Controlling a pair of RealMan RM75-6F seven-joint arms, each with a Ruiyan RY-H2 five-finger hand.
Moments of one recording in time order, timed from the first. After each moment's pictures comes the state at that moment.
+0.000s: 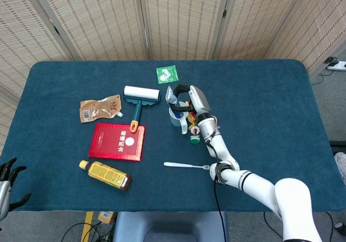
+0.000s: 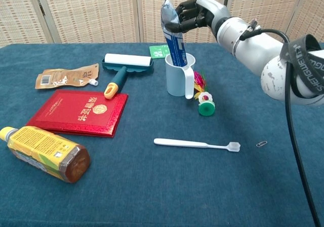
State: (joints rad) left arm 0.01 -1.12 -0.01 -1.64 1.44 1.52 0.17; right arm 1.01 -1.88 0.49 -0.88 -1.11 0.87 0.54
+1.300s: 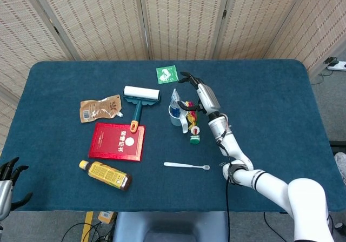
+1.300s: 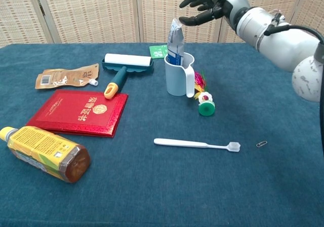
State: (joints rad) left arm 0.01 -1.11 -0.02 -1.65 1.44 1.52 0.18; right arm 0.94 -1.76 0.42 -0.95 -1.25 0.95 0.62
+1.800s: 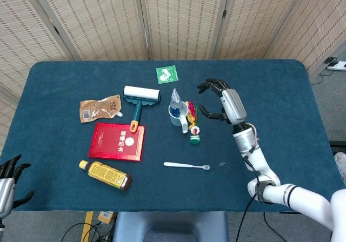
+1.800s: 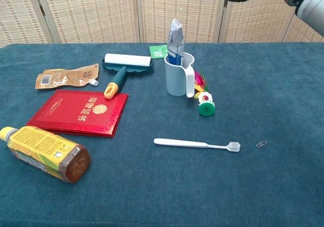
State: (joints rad) left arm 0.00 -1.11 -0.02 -1.66 1.46 1.51 0.19; right arm 0.73 -1.50 0.33 -1.36 -1.37 1.22 0.43
